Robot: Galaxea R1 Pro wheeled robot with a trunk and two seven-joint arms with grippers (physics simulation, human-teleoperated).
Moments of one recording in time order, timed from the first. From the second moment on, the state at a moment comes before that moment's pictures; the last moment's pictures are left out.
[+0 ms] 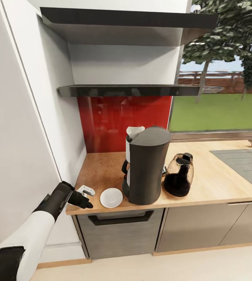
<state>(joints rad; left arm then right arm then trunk) -0.87 0.05 0.06 -0.62 -0.66 0.74 -0.73 -0.28 0.08 -0.13 -0.06 0.07 0.01 0.02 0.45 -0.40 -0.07</state>
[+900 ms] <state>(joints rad) -0.87 0.05 0.06 -0.63 -0.64 0.75 -0.73 -0.28 0.08 -0.13 -0.06 0.07 0.01 0.02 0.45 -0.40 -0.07</state>
